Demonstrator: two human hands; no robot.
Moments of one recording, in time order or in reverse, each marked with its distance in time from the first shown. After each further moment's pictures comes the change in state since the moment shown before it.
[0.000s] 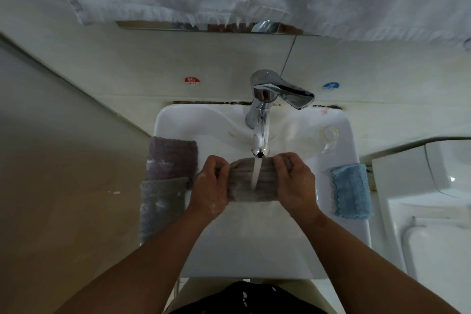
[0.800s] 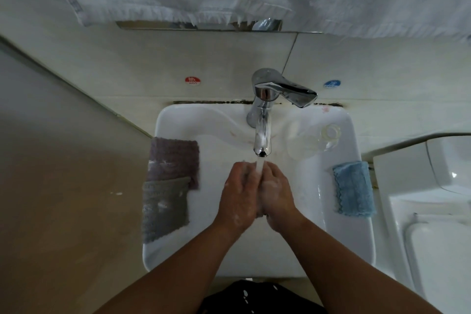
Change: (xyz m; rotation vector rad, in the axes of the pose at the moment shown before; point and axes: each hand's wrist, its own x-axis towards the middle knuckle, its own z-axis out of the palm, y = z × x) left_hand -0.030 0.041 0.029 -0.359 -0.110 -0.121; right_hand -0.028 -0.014 0.035 0.540 -0.222 0.325
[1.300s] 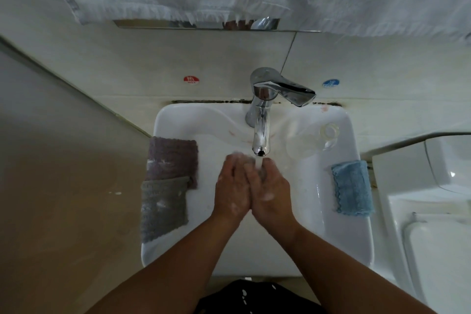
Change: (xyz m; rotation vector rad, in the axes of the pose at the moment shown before) left_hand 0.015 -0.003 0.000 0.430 0.161 0.248; right_hand -0.018 -0.008 0.006 -0.407 0.130 -0.456
